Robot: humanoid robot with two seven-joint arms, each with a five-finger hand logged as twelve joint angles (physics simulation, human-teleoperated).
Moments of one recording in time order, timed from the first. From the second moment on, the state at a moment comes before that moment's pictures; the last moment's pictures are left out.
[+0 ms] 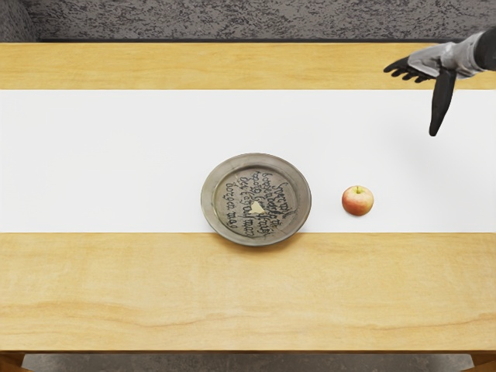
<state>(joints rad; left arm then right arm) -0.03 0.00 0.01 -0.32 0.01 0.12 0.08 1.59 -0.47 -0.53 0.53 -0.51 0.61 0.06</state>
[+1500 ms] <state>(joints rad) -0.03 0.00 0.01 -0.32 0.01 0.12 0.08 1.56 -0.60 -0.37 1.55 -0.58 -0.12 -0.61</state>
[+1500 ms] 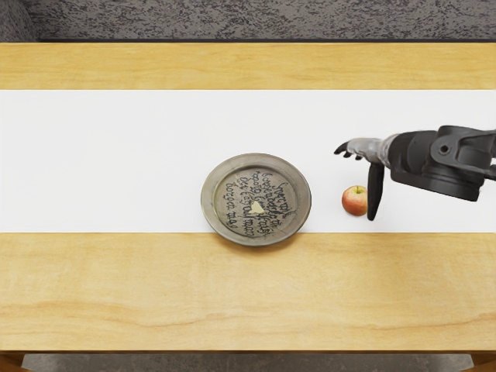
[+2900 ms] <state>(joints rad) -0.03 0.00 0.01 -0.32 0.01 0.12 0.08 1.47 -0.48 -0.55 1.57 -0.67 -0.53 -0.61</state>
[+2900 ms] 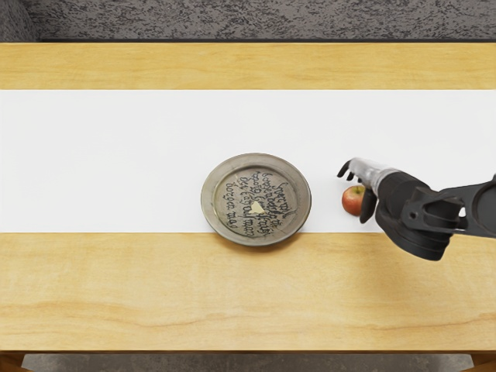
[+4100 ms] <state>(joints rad) -0.03 0.00 0.01 -0.32 0.01 0.12 0.08 1.45 -0.47 -0.50 1.52 -0.66 -0.52 -0.61</state>
